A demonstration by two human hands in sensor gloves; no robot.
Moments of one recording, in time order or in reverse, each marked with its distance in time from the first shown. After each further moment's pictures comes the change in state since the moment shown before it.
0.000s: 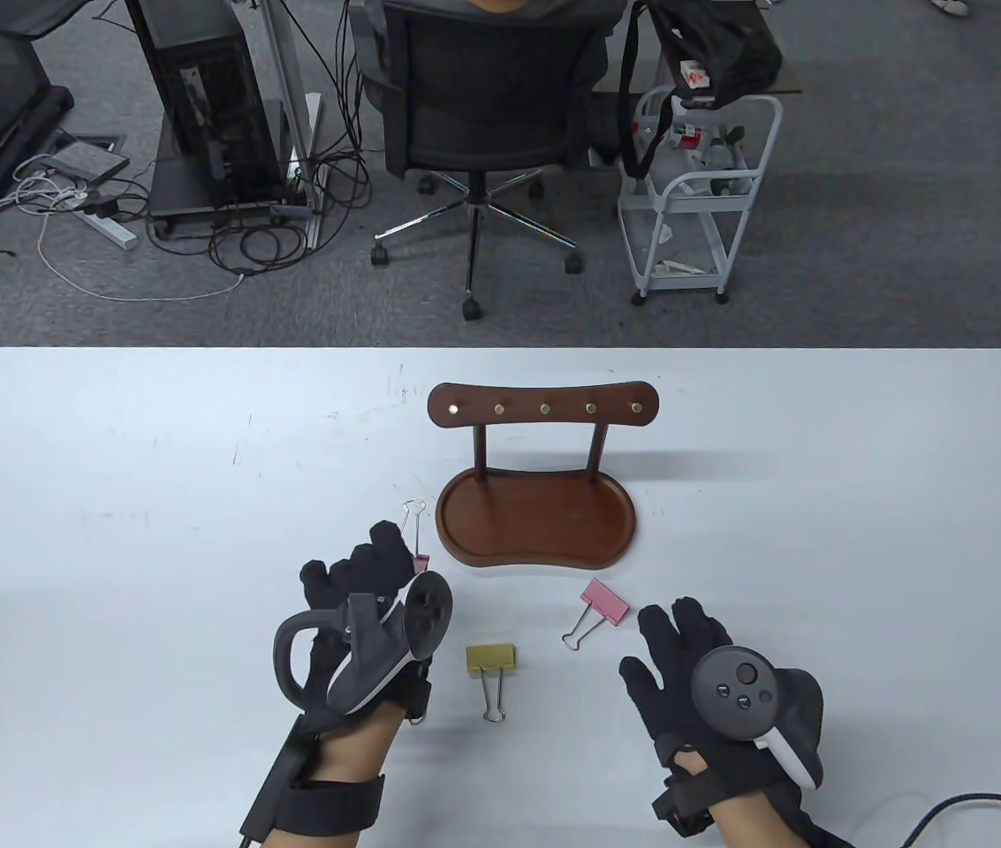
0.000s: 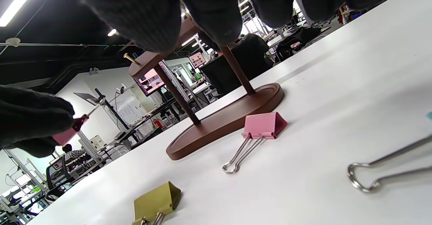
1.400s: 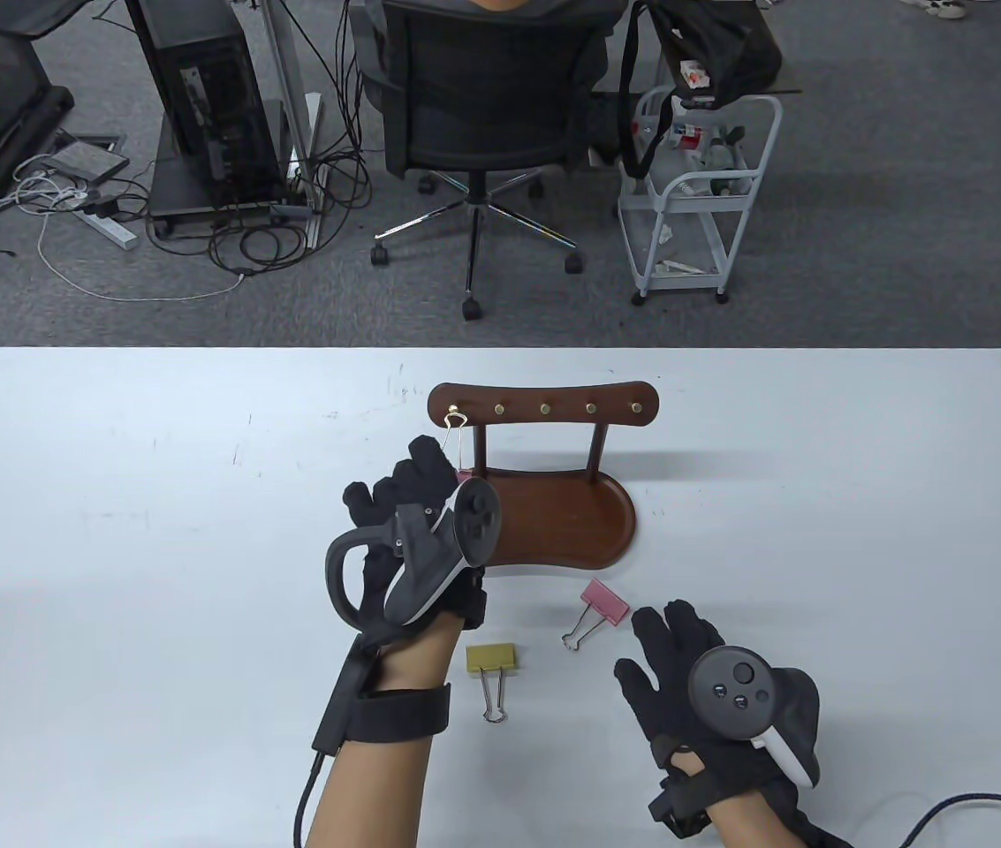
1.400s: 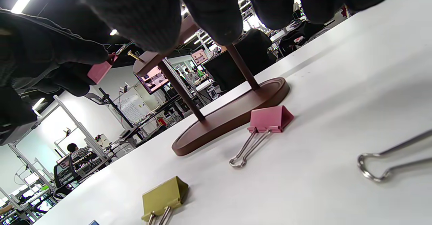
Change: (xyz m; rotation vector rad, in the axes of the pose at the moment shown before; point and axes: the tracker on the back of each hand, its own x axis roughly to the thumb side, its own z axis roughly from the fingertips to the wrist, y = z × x) left_hand 0.037 0.029 -0.063 0.043 0.079 0.059; right_hand 0.001 0.003 0.000 0.018 -0.010 -0.020
